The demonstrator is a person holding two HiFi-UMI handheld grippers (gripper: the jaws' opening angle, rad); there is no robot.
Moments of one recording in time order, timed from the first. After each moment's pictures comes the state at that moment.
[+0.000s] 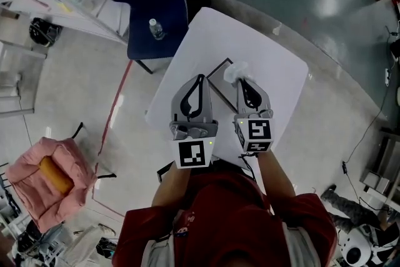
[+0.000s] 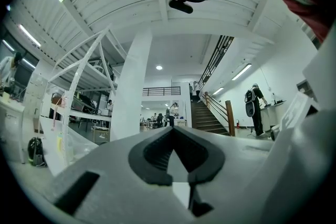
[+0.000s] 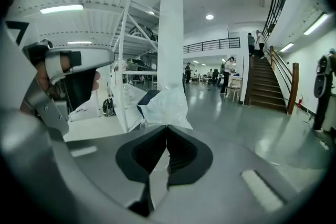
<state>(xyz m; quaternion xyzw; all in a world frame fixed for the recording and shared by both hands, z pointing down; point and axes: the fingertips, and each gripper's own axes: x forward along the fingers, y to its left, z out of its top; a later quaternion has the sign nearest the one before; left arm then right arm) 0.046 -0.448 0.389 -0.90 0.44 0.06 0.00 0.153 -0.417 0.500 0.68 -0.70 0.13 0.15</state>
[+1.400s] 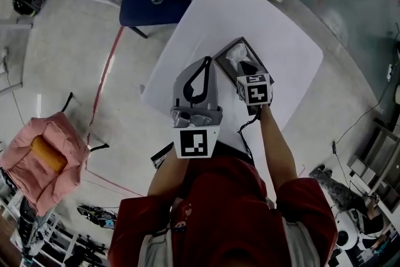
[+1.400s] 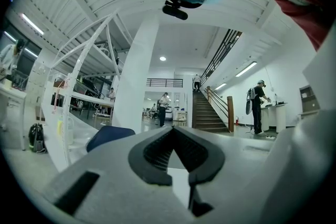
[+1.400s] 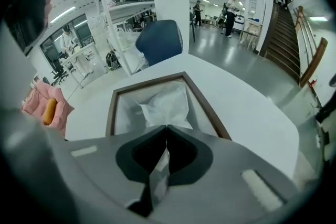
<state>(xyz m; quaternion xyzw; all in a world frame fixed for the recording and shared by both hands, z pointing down) 0.032 -0.500 0.466 -0.90 0.43 0.02 -0.05 0.159 -0.448 0.727 0.57 -0.65 0.36 0.35</state>
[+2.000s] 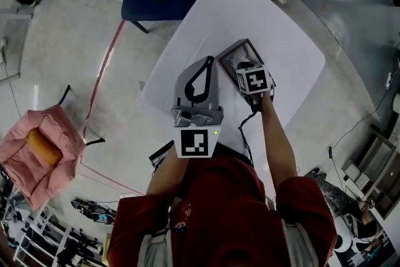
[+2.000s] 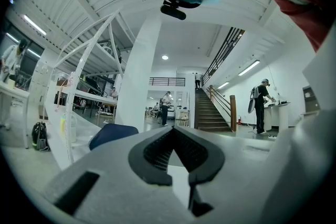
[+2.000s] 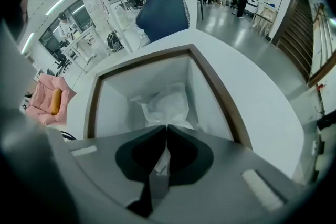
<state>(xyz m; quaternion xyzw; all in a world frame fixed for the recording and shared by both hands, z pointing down) 0.025 -0.507 0.477 -0.89 0.45 0.02 -0.06 0.159 -0.445 0.763 0.50 -0.62 0.42 0.44</state>
